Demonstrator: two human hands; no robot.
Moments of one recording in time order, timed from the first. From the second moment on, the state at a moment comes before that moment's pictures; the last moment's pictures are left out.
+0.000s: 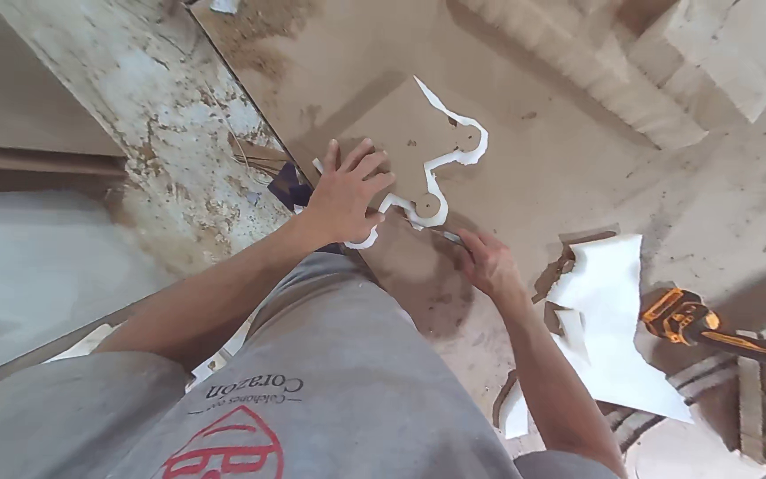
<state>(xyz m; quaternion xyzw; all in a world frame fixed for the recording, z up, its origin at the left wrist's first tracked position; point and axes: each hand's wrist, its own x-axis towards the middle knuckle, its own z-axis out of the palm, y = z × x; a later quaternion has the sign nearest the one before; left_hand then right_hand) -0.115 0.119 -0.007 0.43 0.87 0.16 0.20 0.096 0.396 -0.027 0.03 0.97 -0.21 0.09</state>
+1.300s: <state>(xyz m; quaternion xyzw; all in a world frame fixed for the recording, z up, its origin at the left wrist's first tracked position) -0.170 0.246 -0.014 0.72 0.68 0.05 0.14 0.167 0.247 0.017 0.52 0.62 -0.56 -0.19</state>
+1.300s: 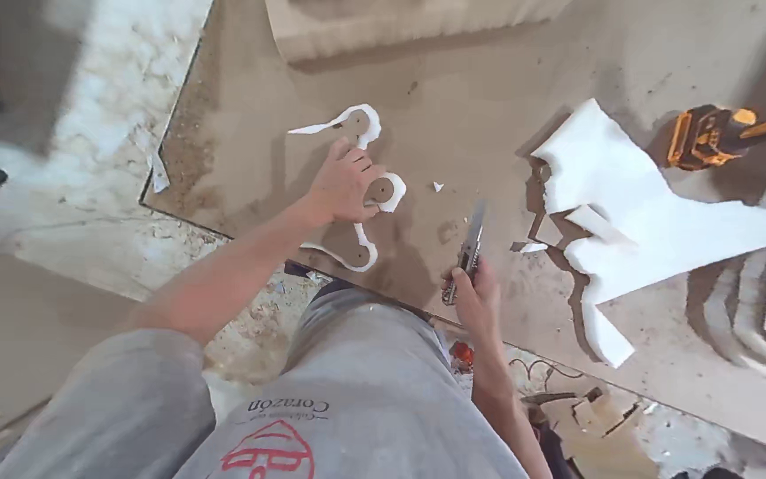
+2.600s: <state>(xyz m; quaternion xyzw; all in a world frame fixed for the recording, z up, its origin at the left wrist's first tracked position) -0.114 0.217 -0.045 0.73 0.63 0.25 0.05 0.104 0.257 -0.028 0.50 0.84 -0.21 0.00</state>
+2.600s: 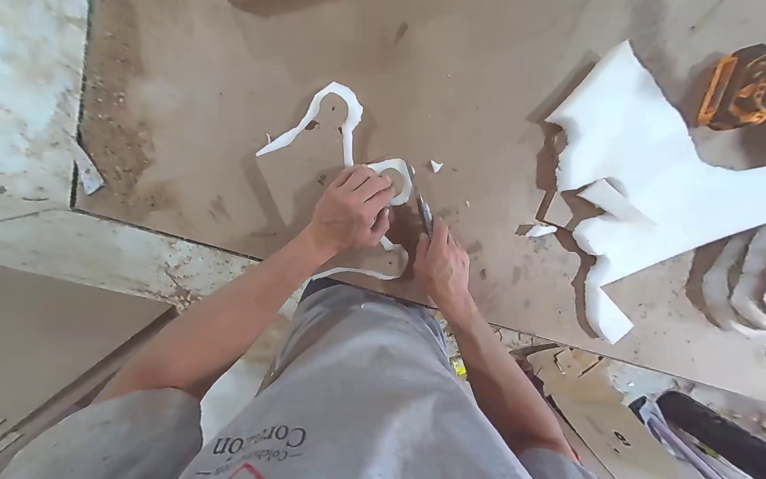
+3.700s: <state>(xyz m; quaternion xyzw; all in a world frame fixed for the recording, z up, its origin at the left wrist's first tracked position) -0.116 0.214 -0.043 0.75 0.62 0.23 0.08 0.094 0.272 -0.015 0.51 0.82 -0.23 0.09</state>
